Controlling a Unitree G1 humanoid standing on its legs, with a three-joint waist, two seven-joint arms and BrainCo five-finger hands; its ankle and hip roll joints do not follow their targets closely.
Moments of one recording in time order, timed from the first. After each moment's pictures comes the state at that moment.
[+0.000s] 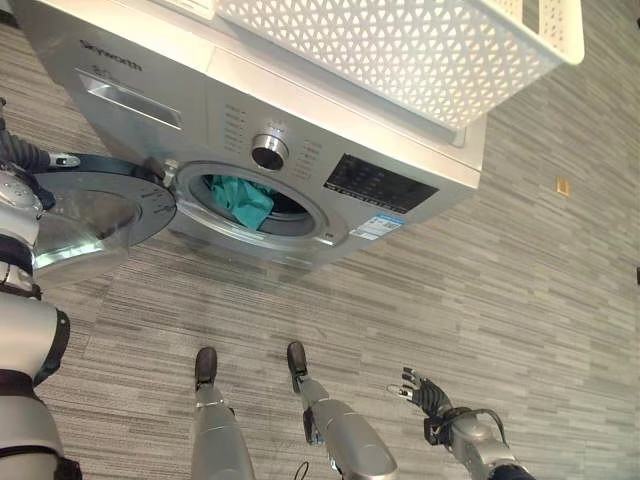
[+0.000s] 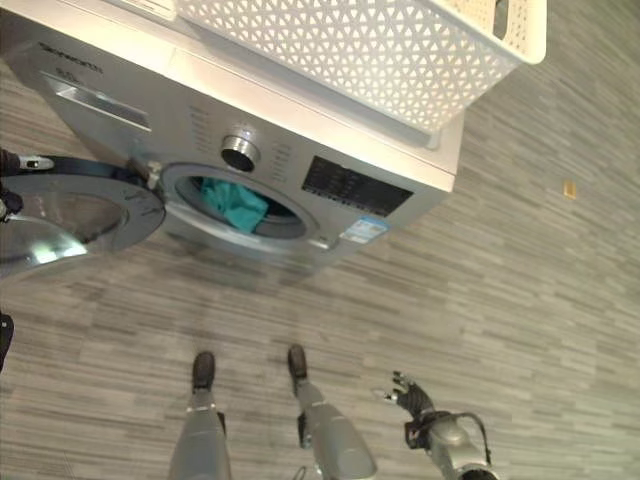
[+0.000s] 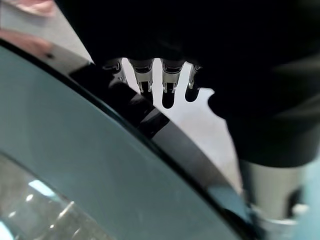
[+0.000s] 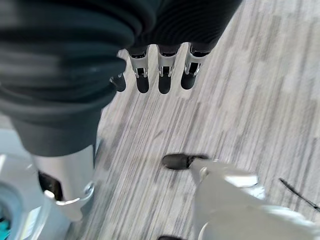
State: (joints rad) left arm -1.21 1.00 -0.67 1.32 0.10 -0.01 0.17; right arm -0.07 -0.33 0.35 0.78 0.42 -0.05 0.11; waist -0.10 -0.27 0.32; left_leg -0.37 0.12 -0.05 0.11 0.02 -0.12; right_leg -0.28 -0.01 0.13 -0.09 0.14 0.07
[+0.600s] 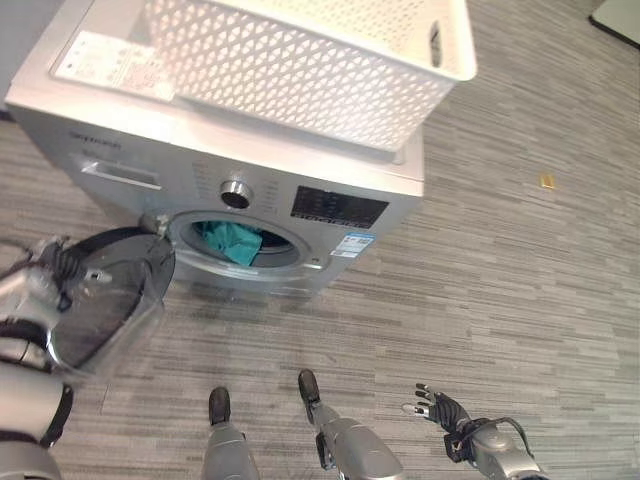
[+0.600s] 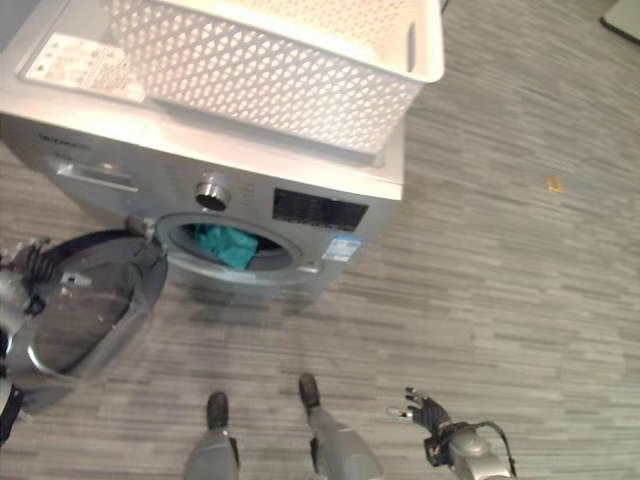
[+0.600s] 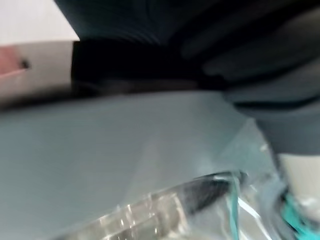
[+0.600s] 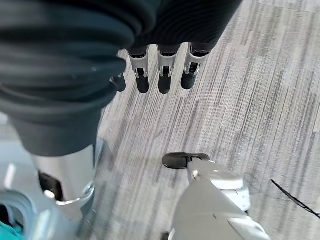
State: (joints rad) left arm -0.56 0.95 -0.29 1.18 0.28 0.03 -0.12; right arm 0.02 -0.45 0.33 0.78 0.33 0.04 0.20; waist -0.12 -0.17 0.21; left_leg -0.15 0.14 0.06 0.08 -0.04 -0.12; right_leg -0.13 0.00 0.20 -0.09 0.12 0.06
